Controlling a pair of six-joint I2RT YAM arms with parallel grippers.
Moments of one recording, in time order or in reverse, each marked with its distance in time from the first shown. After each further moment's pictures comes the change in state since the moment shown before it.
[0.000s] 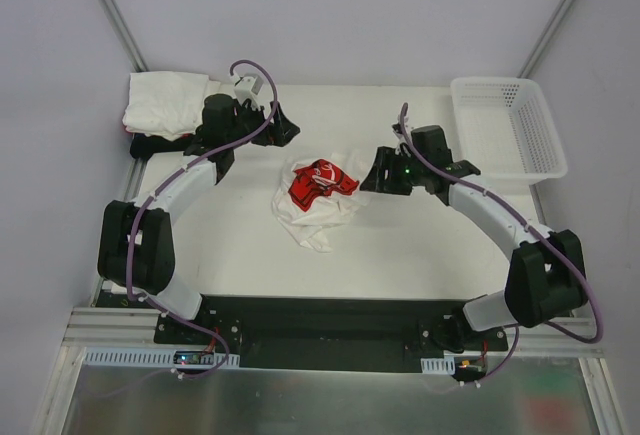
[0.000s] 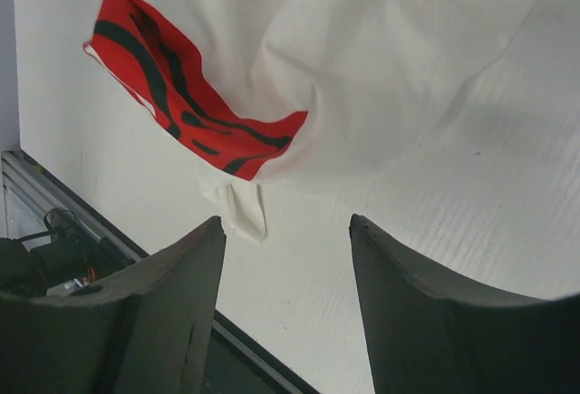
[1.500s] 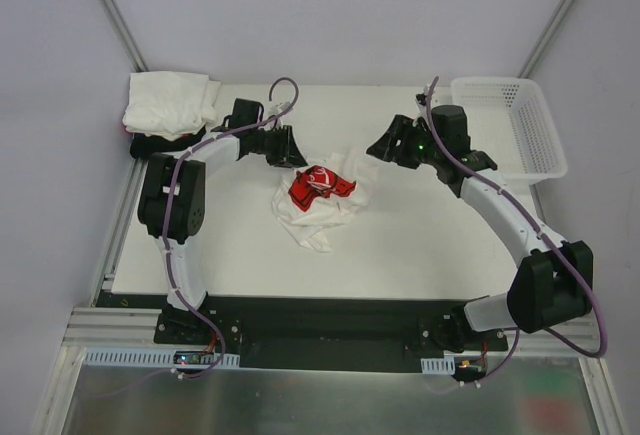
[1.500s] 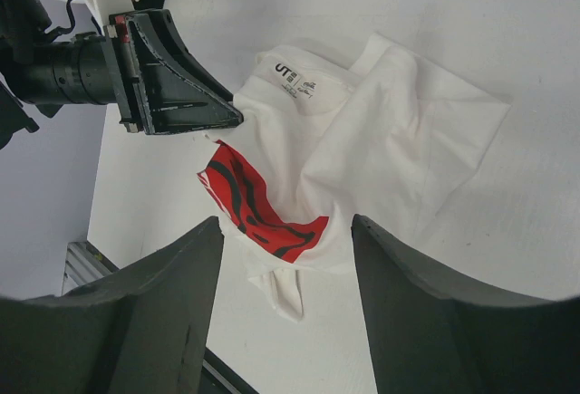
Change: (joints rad) left arm 0.000 0.412 0.276 -0.414 0.402 -0.001; right arm -0.058 -0.047 0.067 0.134 0.033 0.119
